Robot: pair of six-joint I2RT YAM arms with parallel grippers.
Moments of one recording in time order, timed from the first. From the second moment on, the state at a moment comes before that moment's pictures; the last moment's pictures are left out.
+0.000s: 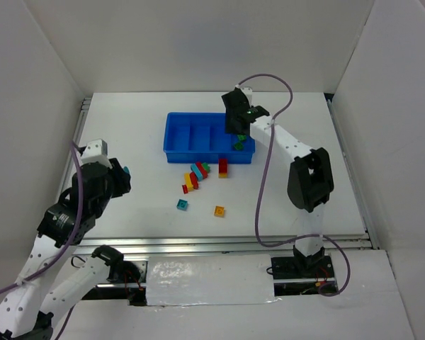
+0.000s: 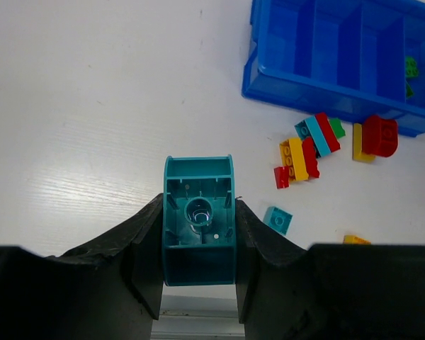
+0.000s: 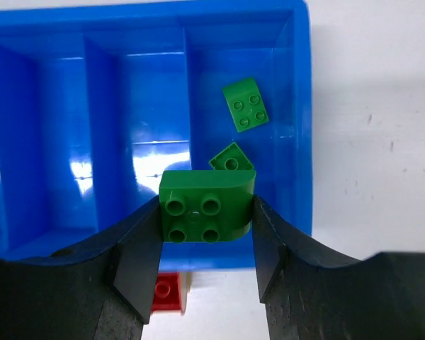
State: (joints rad) left arm -0.41 0.65 0.96 -0.82 -0.40 -0.49; right arm 0.50 1.93 1.73 -0.61 0.40 0.43
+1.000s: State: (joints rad) left arm -0.43 1.81 1.71 -0.40 0.03 -0.46; right arm 0.43 1.13 1.22 -0.52 0.11 0.50
